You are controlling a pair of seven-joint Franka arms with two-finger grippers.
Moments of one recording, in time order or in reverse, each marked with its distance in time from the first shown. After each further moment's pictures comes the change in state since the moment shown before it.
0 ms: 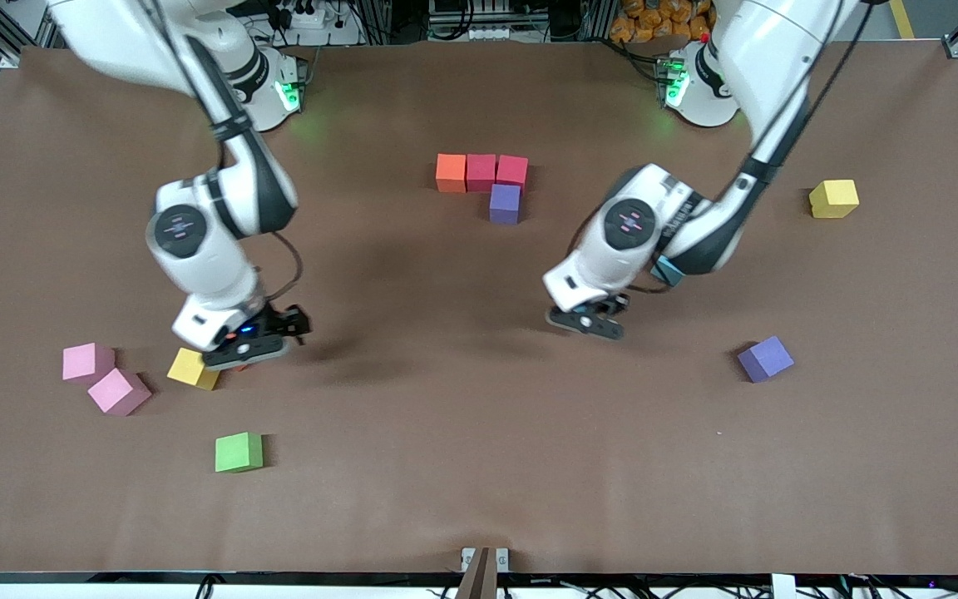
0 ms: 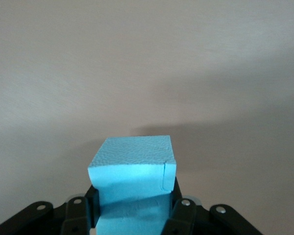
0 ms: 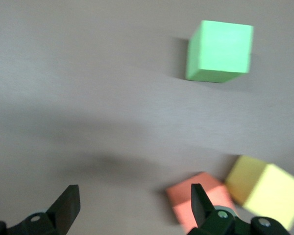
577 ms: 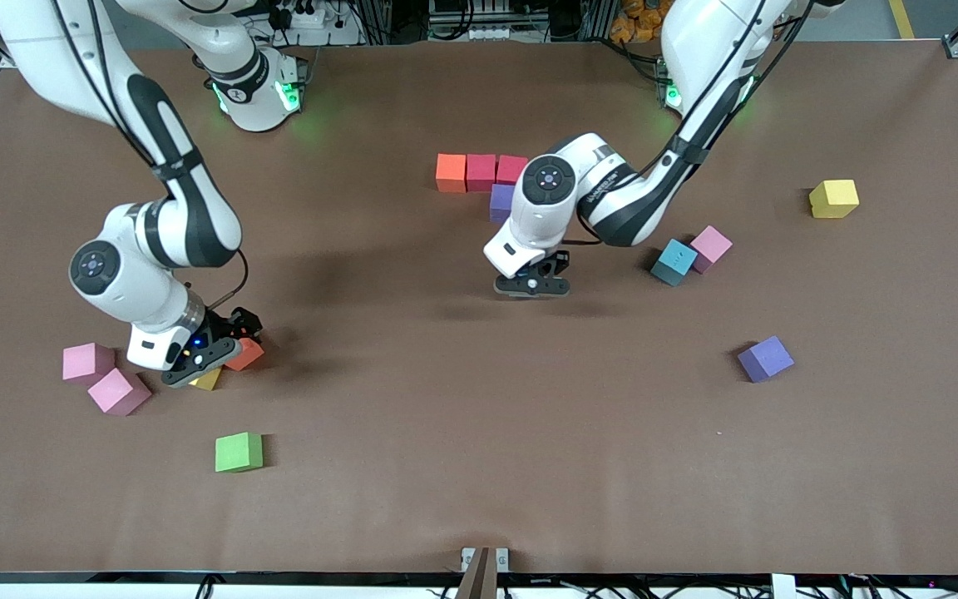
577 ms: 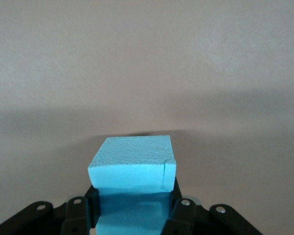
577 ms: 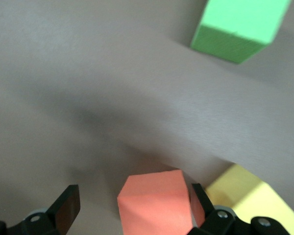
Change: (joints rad) left arm -0.149 0.030 0.003 0.010 -0.001 -0.001 -0.308; right arm -0.142 0.097 0.024 -0.015 0.334 0.019 -0.629
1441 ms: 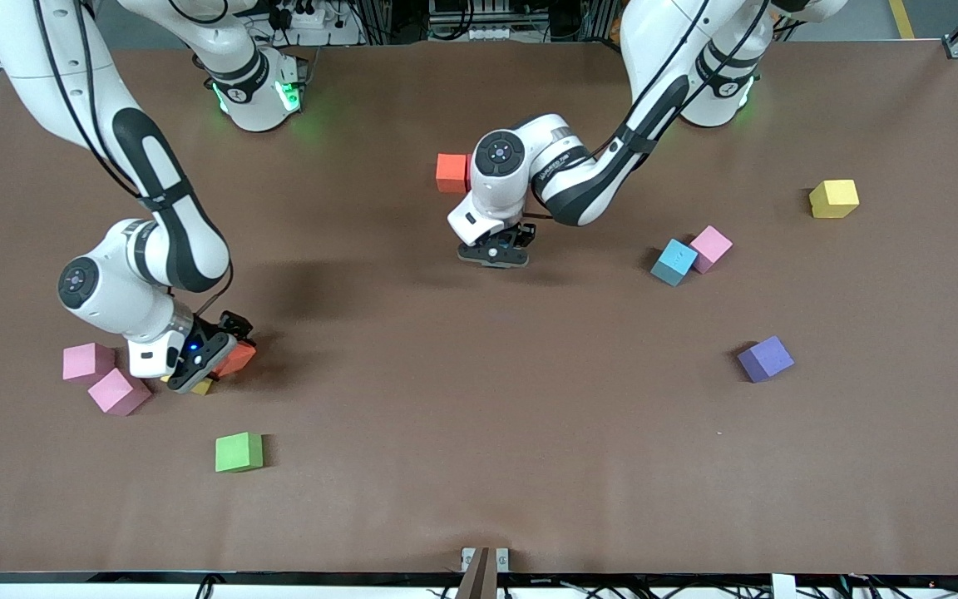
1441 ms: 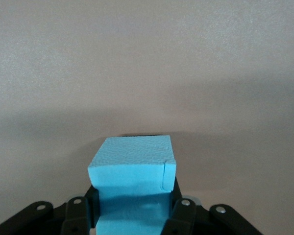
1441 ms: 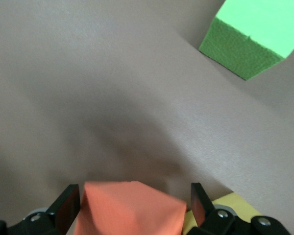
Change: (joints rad) left arm -0.128 0.040 0.001 0.000 0.000 0.000 -0.050; right arm -0.057 0.061 -0.001 0.026 0.073 0.055 -0.388
